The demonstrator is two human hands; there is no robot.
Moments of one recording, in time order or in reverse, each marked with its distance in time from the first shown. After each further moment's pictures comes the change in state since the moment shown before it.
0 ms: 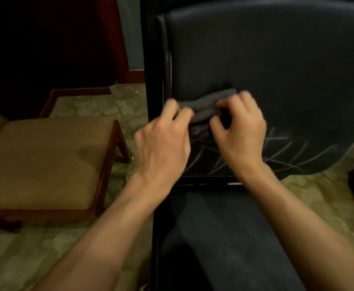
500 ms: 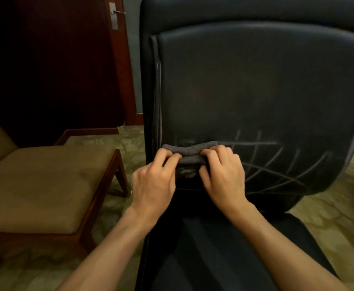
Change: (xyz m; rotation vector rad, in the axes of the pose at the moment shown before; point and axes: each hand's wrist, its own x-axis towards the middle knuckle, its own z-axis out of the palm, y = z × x) left_hand -0.078 -0.018 0.084 0.034 0.176 0.161; right_hand -0.093 0.054 0.034 -0.136 0.004 -0.244
